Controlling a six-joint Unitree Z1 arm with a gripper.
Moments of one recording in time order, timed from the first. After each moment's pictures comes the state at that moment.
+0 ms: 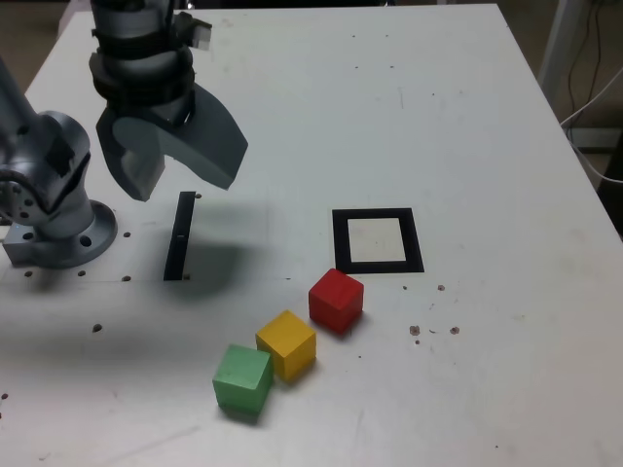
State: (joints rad) arm -0.15 1.37 -0.87 1.16 0.07 0.04
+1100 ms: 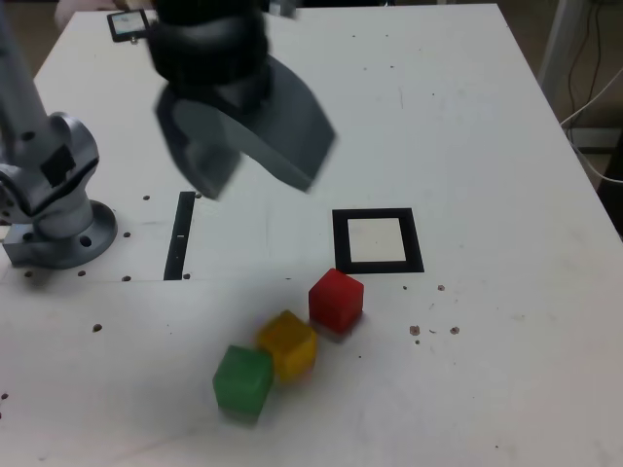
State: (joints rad) arm -0.47 1.62 -1.39 1.34 0.11 -0.02
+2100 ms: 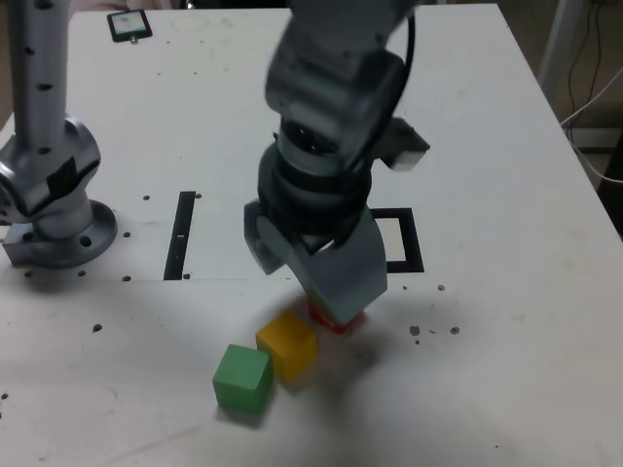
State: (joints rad) arm -0.50 1.99 -1.42 1.24 0.16 0.32
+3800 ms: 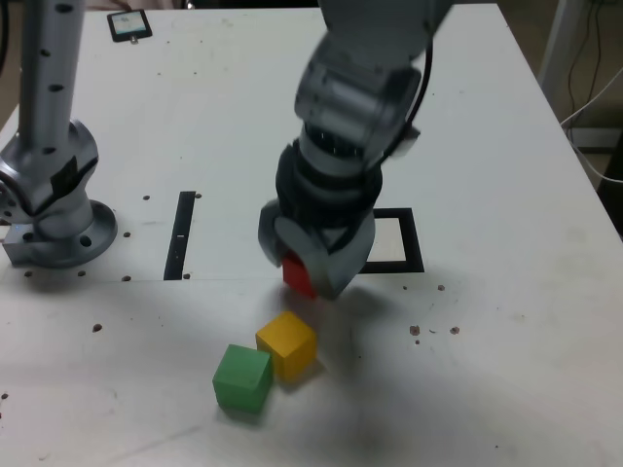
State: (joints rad) arm -0.42 2.01 -1.41 1.23 0.20 0.22
